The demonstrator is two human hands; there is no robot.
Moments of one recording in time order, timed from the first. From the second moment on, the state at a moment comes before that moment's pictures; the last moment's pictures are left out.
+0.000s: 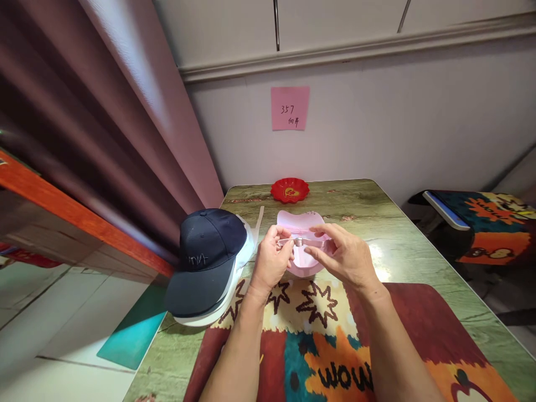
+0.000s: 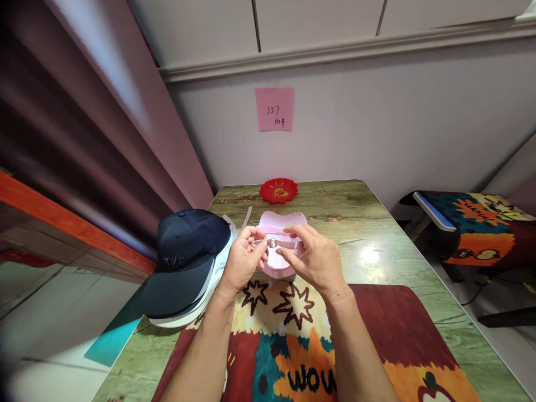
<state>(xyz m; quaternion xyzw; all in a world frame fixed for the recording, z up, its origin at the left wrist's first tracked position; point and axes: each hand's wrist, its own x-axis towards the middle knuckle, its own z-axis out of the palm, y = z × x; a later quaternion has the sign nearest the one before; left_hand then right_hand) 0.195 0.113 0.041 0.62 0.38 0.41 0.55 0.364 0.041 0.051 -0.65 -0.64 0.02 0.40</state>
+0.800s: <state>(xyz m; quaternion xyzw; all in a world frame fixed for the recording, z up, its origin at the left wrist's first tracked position) 0.208 0.098 0.042 0.77 0.40 0.48 0.13 0.336 0.050 0.045 -0.60 -0.67 -0.16 0.41</state>
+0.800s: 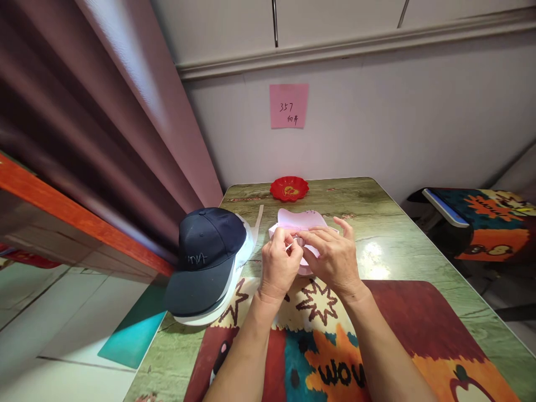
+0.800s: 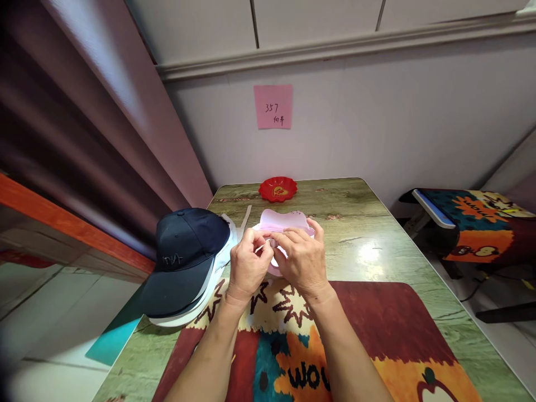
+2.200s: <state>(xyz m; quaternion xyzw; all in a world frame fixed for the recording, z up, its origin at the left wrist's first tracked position) 0.186 0.115 0.049 0.78 0.30 0.37 0.41 0.360 0.047 0.044 -0.60 -0.69 0.07 0.40</state>
